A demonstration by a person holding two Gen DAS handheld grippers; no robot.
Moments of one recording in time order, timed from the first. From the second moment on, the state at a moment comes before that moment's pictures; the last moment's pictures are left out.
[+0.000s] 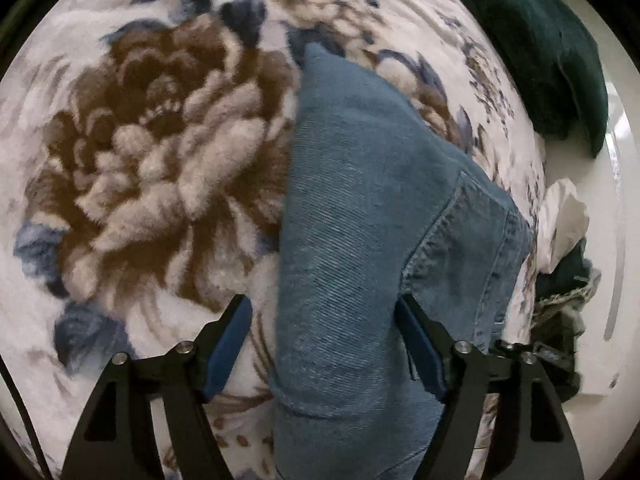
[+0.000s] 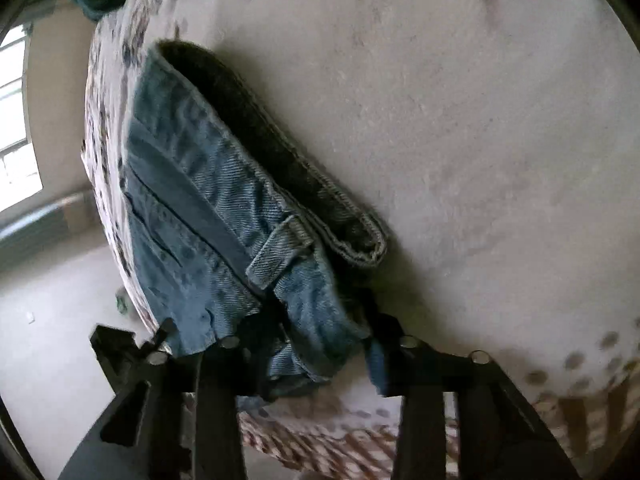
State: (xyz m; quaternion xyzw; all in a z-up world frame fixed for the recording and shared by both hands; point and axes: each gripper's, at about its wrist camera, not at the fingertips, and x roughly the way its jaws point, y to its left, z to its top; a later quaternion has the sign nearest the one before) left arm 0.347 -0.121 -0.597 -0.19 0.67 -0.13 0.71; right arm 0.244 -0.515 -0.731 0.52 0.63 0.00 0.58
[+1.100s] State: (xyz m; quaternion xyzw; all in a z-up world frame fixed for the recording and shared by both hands) left arm 0.367 -0.130 -0.593 -0.24 0.64 -0.19 0.71; right arm 0.282 -0.438 -0.735 0.59 0.53 0.10 0.60
